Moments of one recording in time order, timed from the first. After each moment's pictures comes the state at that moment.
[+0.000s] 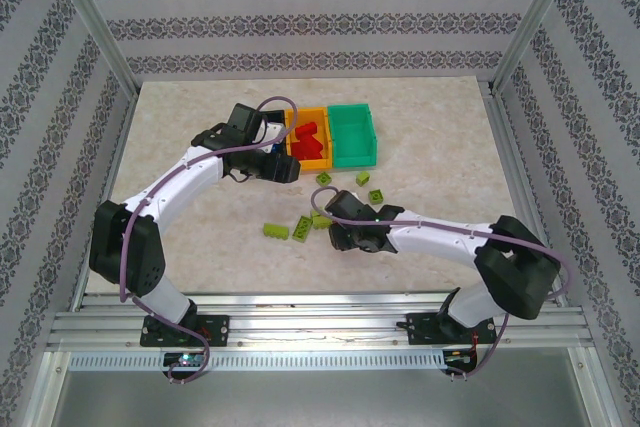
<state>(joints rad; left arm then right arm) -0.37 1.61 1.30 -0.71 0.31 -0.18 0.88 1.47 0.79 -0.42 0.12 0.60</state>
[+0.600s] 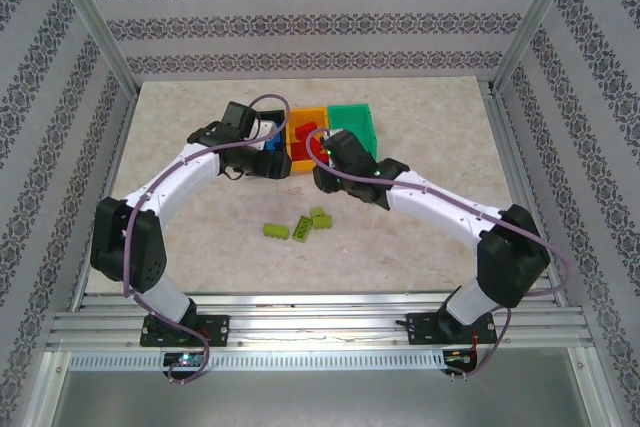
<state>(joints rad) -0.32 1.63 1.30 -0.71 0.26 -0.18 0.73 1.57 1.20 -0.43 0.10 0.40</state>
